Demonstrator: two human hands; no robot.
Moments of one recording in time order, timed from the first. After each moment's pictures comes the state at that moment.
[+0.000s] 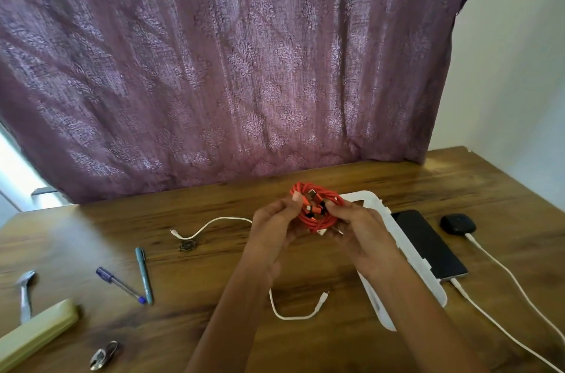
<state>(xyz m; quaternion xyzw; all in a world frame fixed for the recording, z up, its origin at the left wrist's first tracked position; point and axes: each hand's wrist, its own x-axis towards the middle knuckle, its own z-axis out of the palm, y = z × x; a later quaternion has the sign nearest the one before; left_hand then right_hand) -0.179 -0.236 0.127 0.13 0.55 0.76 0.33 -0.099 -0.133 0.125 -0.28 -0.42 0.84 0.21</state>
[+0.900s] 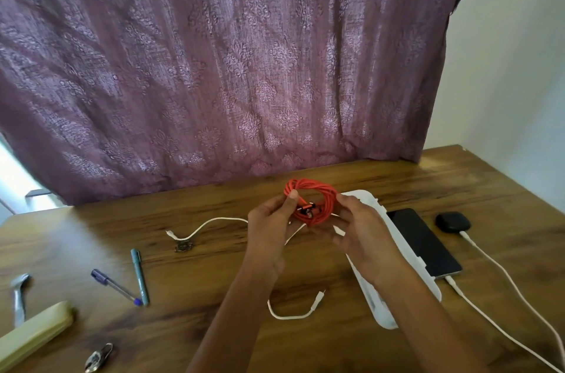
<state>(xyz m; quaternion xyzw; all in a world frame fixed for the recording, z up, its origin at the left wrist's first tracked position) -0.176 -0.227 0.126 0.09 0.57 0.77 0.28 -0.090 -0.132 0.126 -0.25 -0.48 0.82 0.21</state>
